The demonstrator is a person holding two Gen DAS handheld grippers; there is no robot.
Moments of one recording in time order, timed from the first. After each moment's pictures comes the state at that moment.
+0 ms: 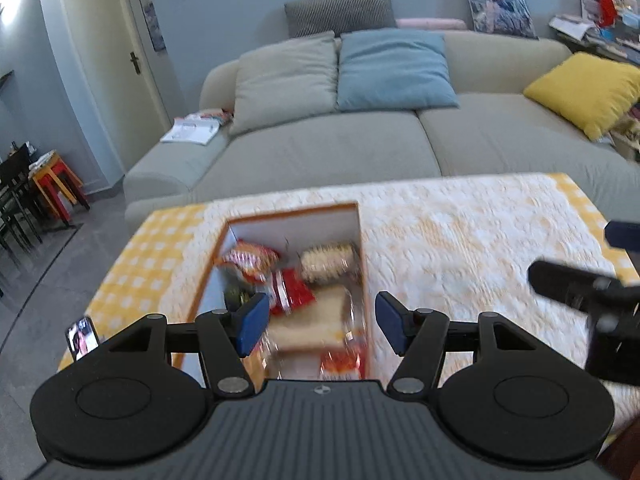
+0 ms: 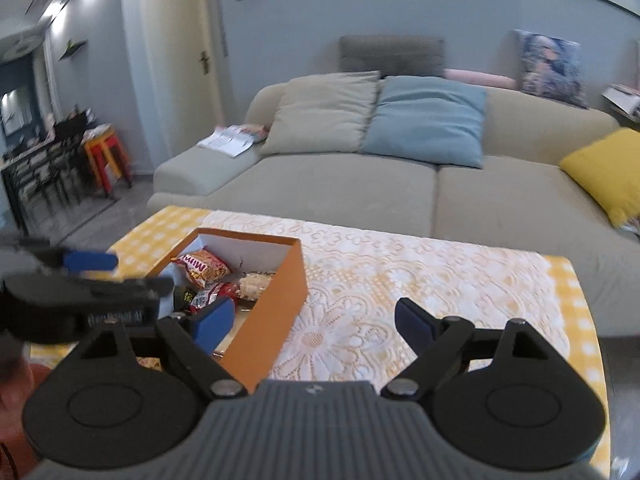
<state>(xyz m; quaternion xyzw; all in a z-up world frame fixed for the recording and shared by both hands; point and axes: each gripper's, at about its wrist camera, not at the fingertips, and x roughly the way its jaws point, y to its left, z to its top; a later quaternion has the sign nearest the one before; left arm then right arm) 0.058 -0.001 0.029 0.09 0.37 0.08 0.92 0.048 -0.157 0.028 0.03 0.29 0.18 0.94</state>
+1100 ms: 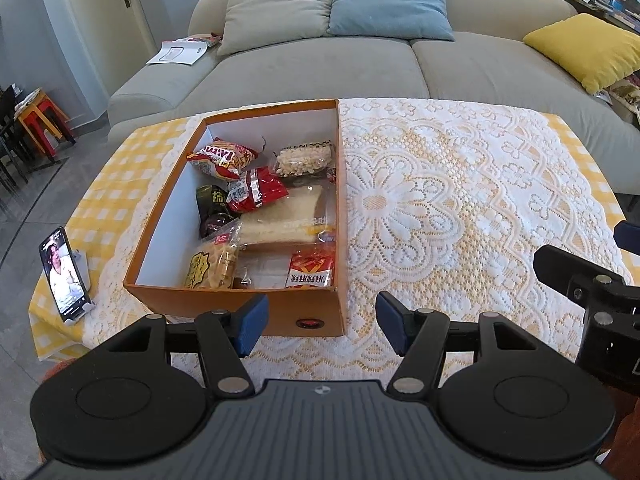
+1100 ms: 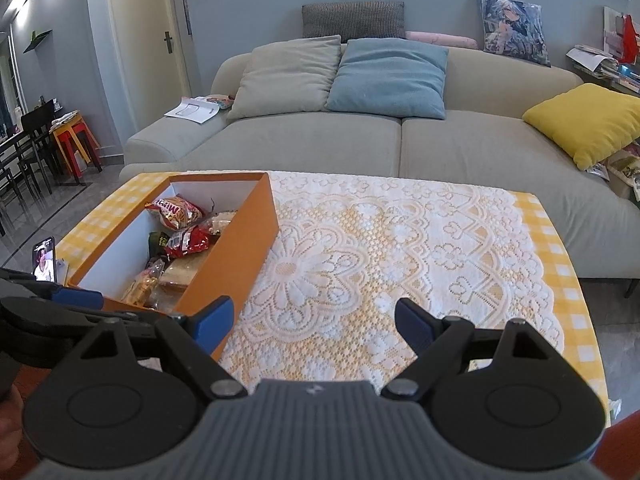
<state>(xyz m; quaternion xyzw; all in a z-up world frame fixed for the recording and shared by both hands) 0.026 -0.012 -0.016 0.05 0.45 0.08 0.89 0.006 -0.166 -0.018 0.02 0.33 0.14 0.93</state>
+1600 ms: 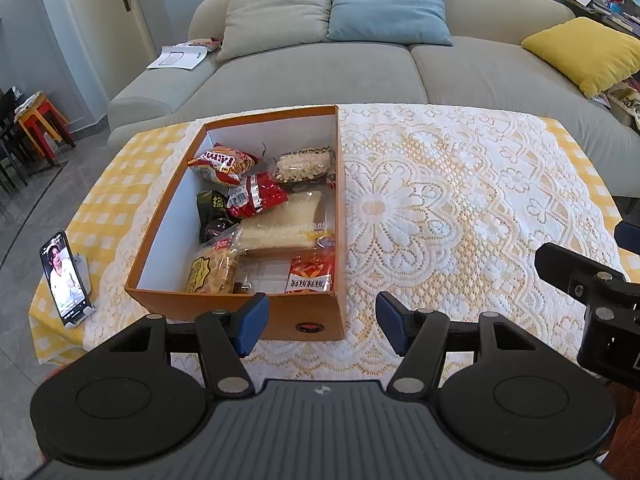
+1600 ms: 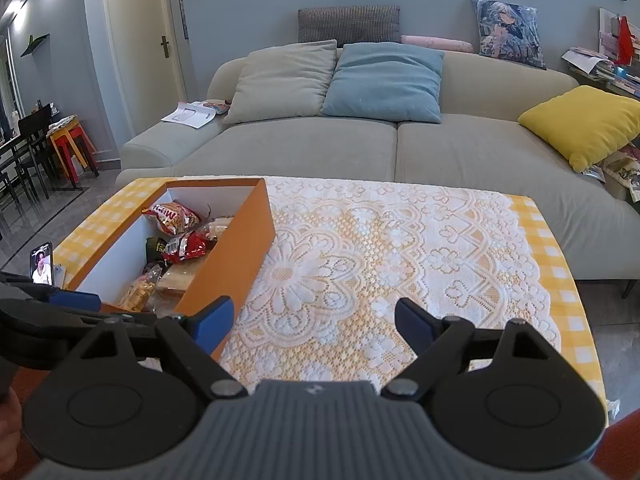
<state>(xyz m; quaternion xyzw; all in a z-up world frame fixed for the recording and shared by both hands) 0.025 -0.014 -0.013 0.05 0.45 0.08 0.89 0.004 -0.169 -0.015 0.03 0.33 0.14 0.93</state>
